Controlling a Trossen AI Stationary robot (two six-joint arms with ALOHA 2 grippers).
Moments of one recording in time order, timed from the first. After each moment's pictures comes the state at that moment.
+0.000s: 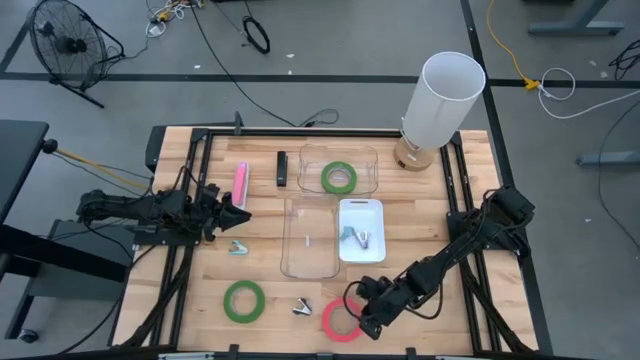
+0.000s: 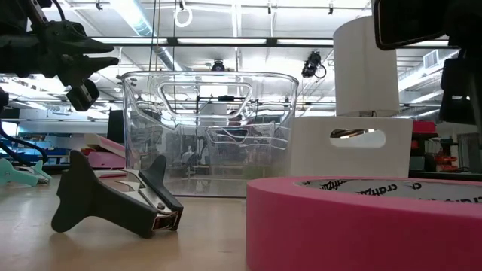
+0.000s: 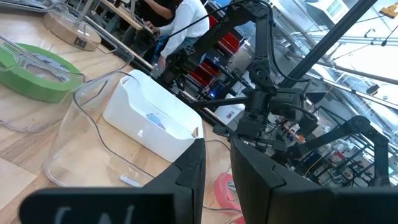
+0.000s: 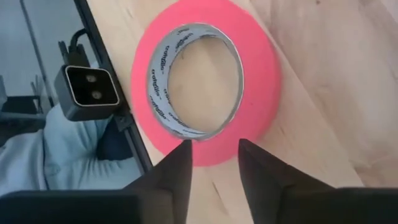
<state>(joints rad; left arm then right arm) -0.12 0.01 0.01 0.03 -0.09 -0.69 0.66 1.79 1.04 -0.18 0.06 1.22</state>
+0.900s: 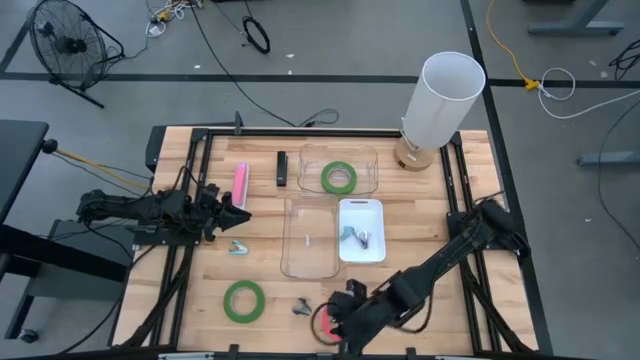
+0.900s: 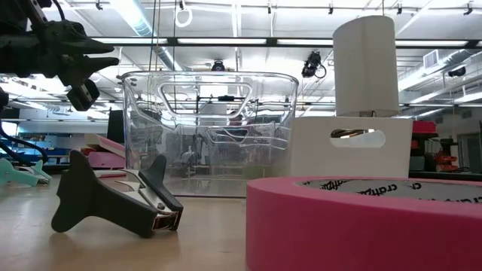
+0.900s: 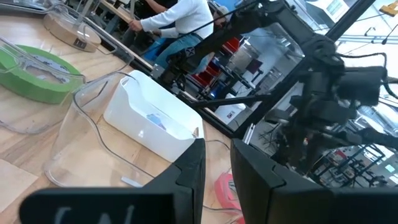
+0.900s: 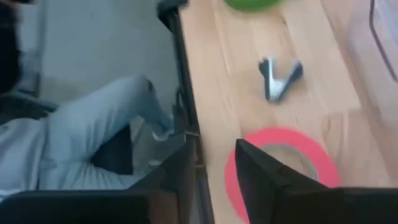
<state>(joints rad) -0.12 0.01 0.01 0.03 -0.09 -0.68 0.65 1.99 1.77 -0.70 0.14 0.88</state>
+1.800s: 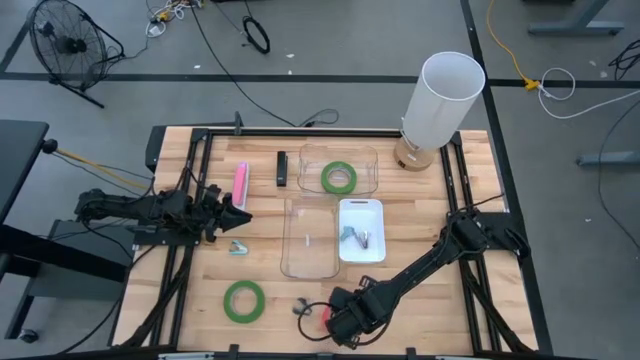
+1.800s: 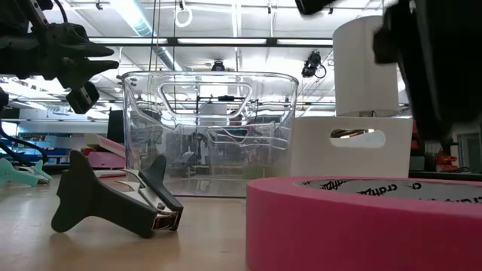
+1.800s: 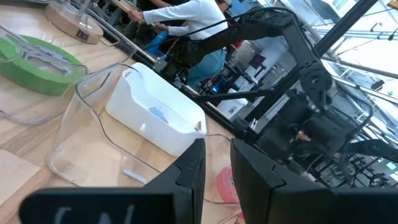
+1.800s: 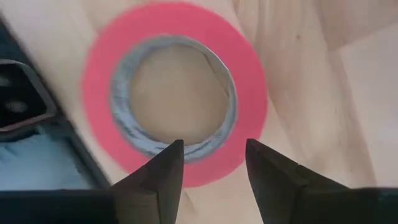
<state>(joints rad) -0.12 0.03 0.01 0.03 -0.08 -0.70 0.61 2.20 1.82 -1.05 0.01 1.05</state>
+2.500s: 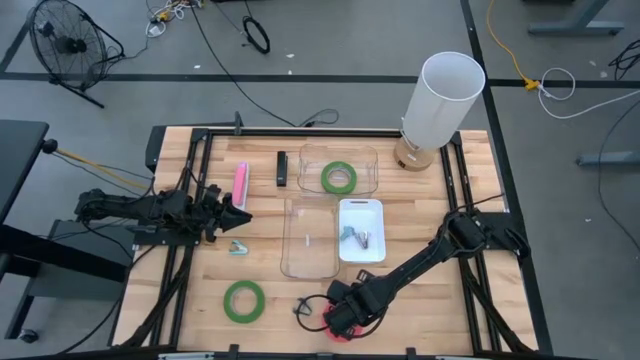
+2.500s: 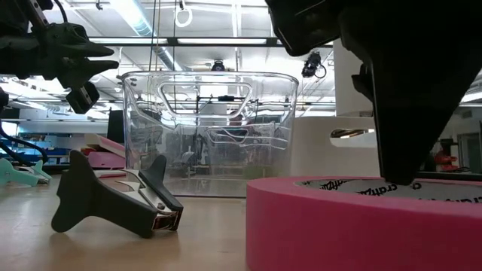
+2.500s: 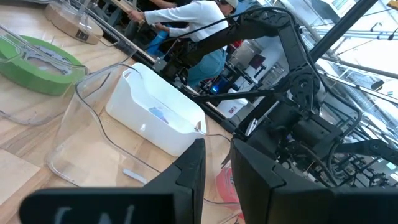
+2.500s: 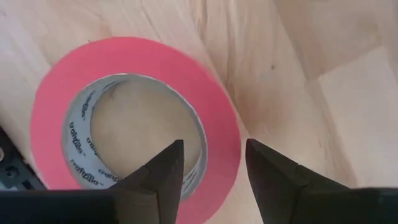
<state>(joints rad) -0.12 0.03 0.01 0.03 -0.08 -0.69 0.58 2.20 1.74 -0.97 0.08 1.06</state>
